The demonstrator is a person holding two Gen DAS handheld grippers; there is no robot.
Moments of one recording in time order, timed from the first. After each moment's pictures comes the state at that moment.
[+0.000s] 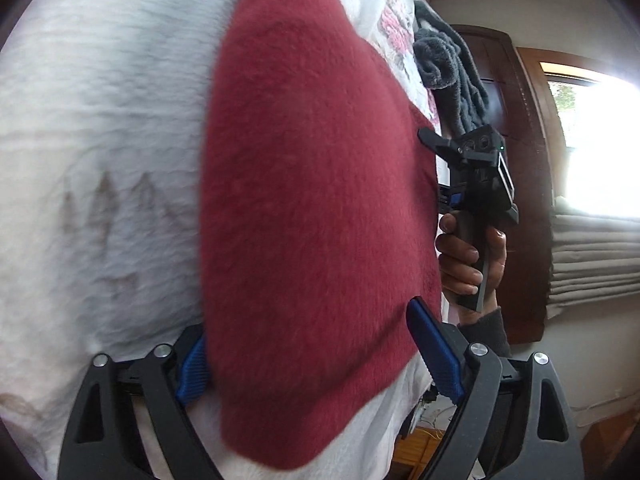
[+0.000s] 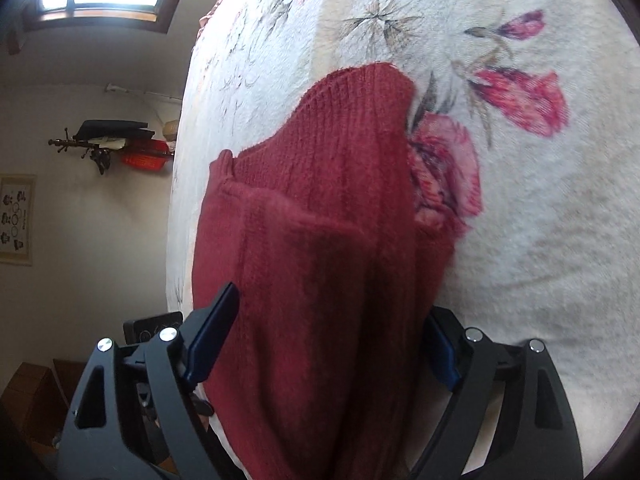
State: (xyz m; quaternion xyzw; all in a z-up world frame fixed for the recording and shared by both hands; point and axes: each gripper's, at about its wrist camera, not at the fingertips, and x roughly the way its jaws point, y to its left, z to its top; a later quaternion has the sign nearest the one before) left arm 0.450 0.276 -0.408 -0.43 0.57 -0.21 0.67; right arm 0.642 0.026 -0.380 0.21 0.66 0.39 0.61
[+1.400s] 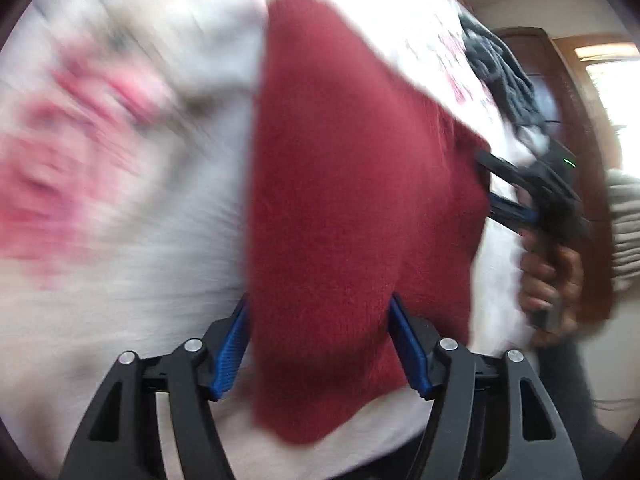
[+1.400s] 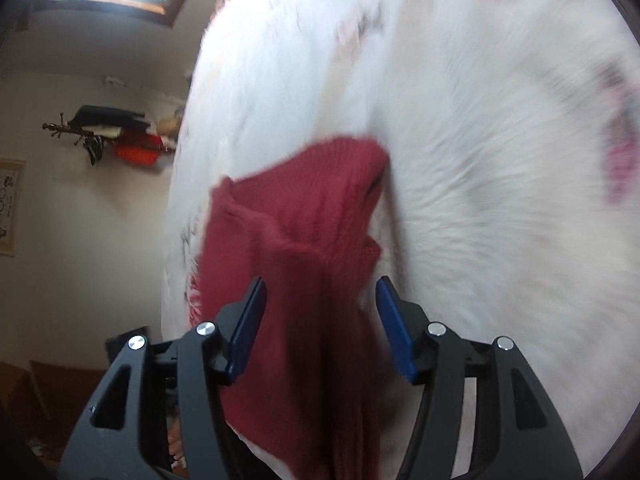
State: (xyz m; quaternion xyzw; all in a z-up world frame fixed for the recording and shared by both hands) left arm 0.176 0.368 -0.319 -0.29 0.54 -0.03 0.79; right arm 0.408 0.070 -0.317 0.20 0.63 0.35 0.66
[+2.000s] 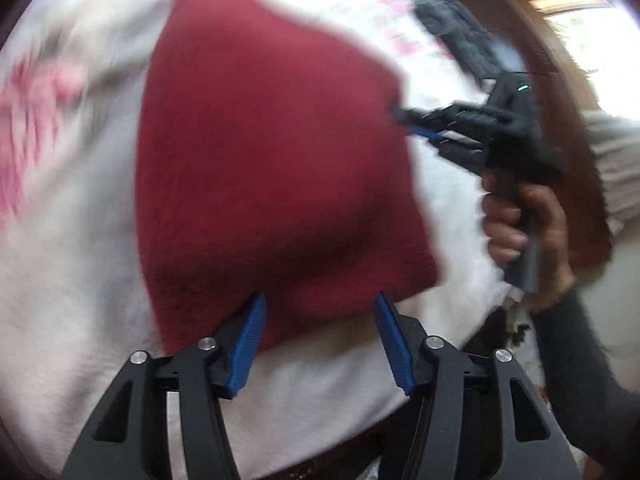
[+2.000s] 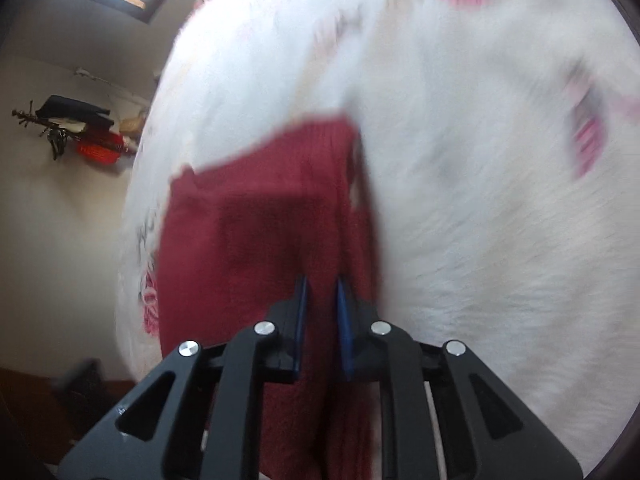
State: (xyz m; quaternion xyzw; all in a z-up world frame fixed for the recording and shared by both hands) left arm 0.192 0.314 -0.306 -0.30 0.55 -0.18 0.76; right arm 0.377 0.083 -0.321 0.13 0.61 0.29 0.73
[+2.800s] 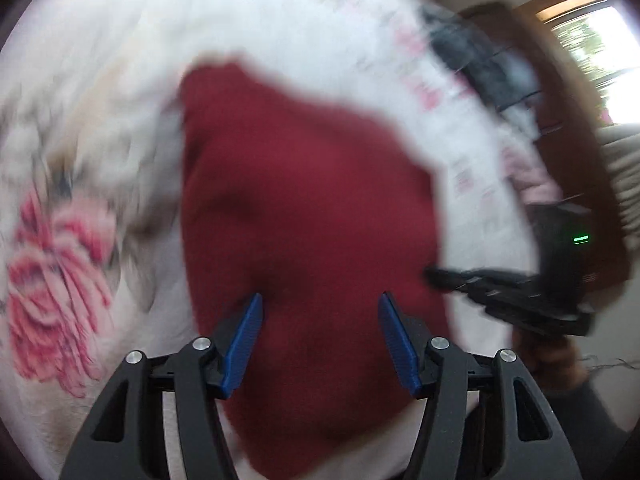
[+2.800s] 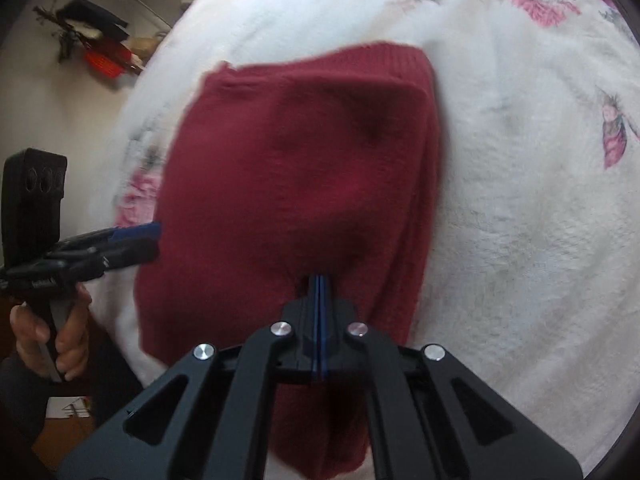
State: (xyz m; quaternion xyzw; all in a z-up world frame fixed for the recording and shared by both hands) left arm 0.256 0.350 -0.337 -0.25 0.58 -0.09 0.77; right arm 0.321 0.115 -0.338 -0.01 0.64 0.34 0.69
